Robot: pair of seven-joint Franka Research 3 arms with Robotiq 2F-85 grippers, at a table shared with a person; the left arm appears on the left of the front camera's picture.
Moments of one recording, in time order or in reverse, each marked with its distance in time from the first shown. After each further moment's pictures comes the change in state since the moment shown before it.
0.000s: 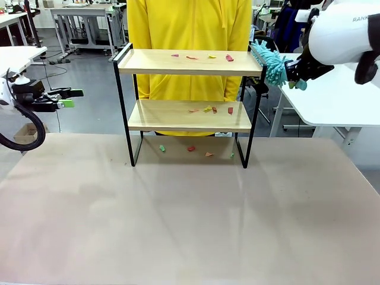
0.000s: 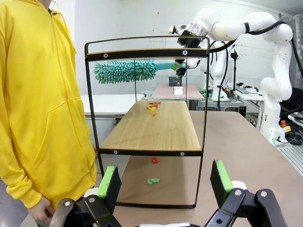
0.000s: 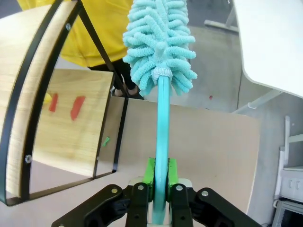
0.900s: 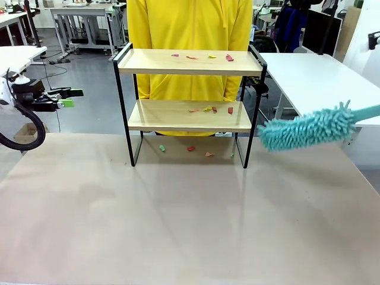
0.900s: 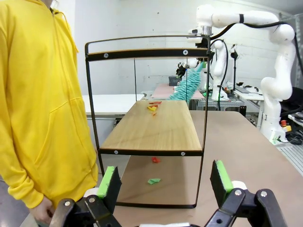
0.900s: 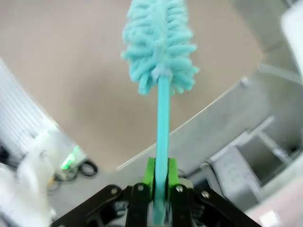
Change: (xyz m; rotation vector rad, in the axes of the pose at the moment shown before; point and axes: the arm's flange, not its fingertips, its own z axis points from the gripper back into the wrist) left arm 0.000 0.001 0.000 0.000 0.001 -0.002; right arm -0.063 -0.144 0.076 0.160 0.565 0.812
